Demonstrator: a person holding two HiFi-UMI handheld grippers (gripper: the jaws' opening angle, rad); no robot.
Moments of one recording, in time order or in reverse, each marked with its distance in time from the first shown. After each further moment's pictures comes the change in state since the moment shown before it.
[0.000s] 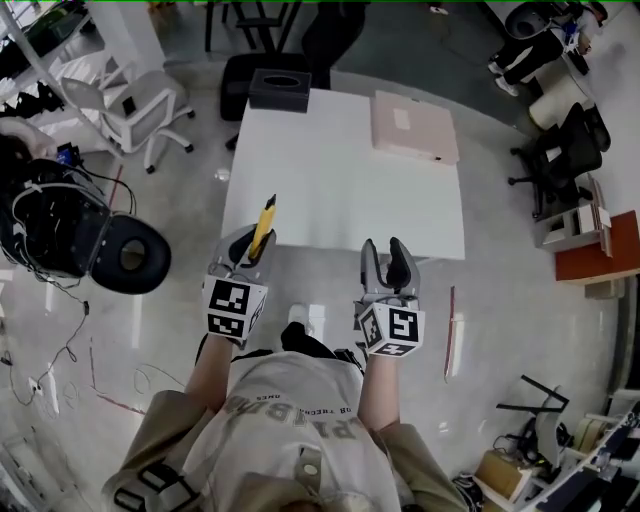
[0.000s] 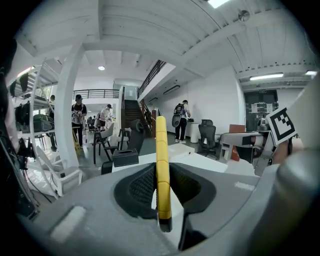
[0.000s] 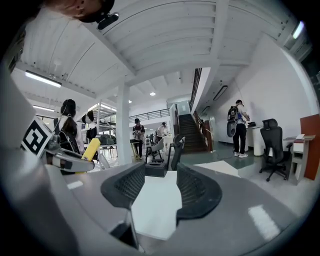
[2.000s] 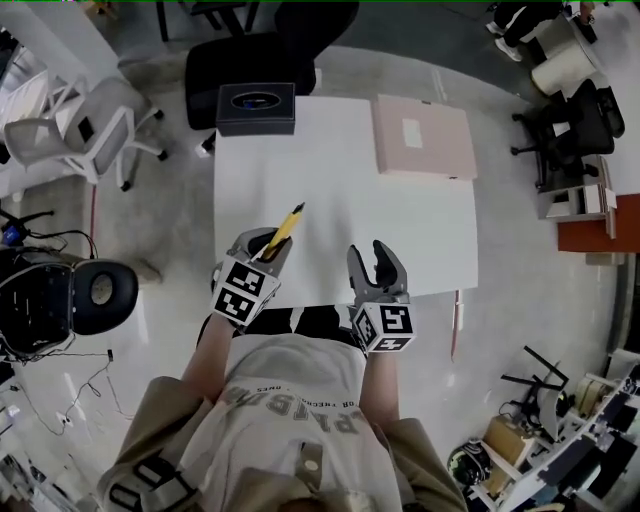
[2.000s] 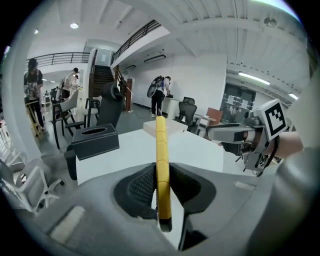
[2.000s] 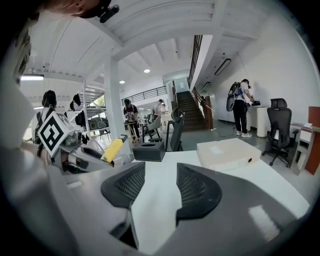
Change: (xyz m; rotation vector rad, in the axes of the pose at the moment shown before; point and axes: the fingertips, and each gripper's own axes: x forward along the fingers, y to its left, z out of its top) left arm 0.231 0.083 -0.046 0.019 0.329 -0.374; right arm 0.214 -0.021 -0.079 0.055 0.264 -0.007
